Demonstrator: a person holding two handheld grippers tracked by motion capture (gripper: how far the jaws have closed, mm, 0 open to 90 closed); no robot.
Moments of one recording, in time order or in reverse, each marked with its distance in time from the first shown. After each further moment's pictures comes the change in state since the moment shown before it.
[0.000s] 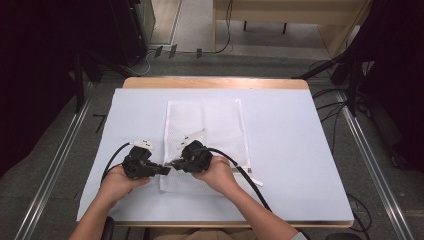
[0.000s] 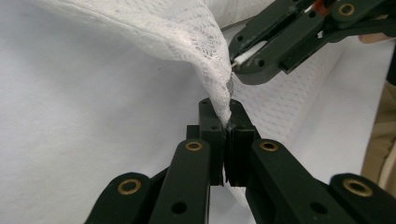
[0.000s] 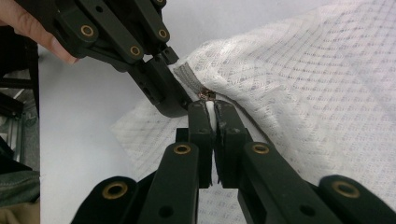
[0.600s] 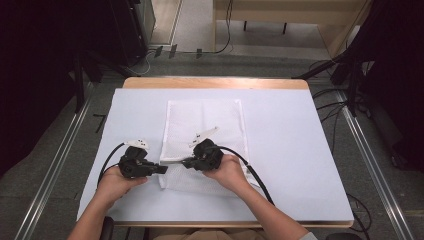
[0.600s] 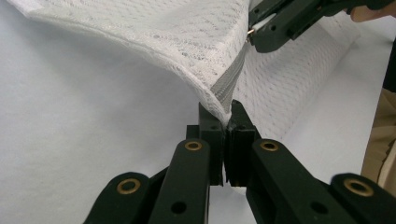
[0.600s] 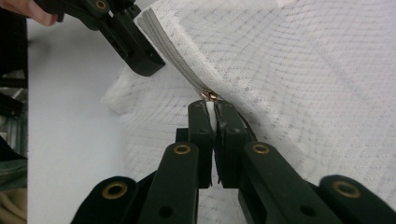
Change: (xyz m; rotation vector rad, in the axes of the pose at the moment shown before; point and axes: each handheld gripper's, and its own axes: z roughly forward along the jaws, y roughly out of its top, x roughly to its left) left arm 0.006 -0.005 -0.007 -0.045 -0.005 -0.012; right arm -0.021 -0.016 -0.017 0.000 0.000 0.016
